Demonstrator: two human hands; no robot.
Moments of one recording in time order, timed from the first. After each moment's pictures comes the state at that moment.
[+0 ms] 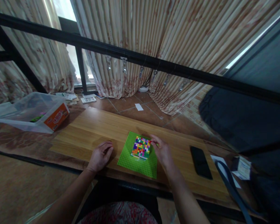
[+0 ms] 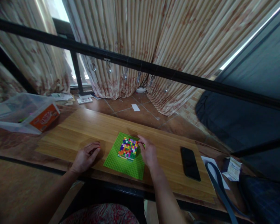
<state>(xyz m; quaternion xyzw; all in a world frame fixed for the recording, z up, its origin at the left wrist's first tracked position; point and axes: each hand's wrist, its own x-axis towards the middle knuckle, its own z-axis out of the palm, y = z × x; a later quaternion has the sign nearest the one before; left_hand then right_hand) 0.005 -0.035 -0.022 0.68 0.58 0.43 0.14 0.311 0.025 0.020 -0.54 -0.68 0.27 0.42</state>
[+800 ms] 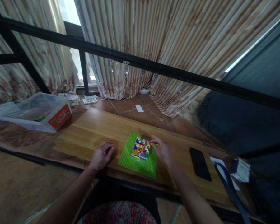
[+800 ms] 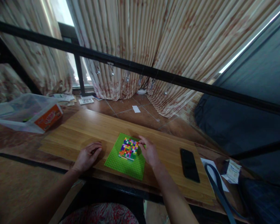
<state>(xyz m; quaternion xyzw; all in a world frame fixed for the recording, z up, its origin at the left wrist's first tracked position) 0.004 -0.033 -0.026 0.68 0.58 0.43 0.12 0.319 0.032 0.019 -0.50 -0.74 0.25 0.38</state>
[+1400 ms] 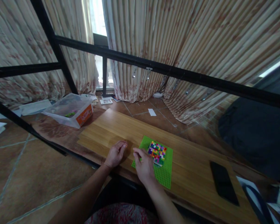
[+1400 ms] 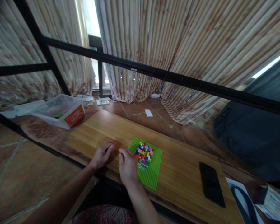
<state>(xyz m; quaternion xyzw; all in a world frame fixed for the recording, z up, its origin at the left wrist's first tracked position) 0.003 -0.036 -0.018 0.64 0.57 0.47 0.20 0.172 -0.041 0.022 -0.45 -0.75 0.29 0.40</state>
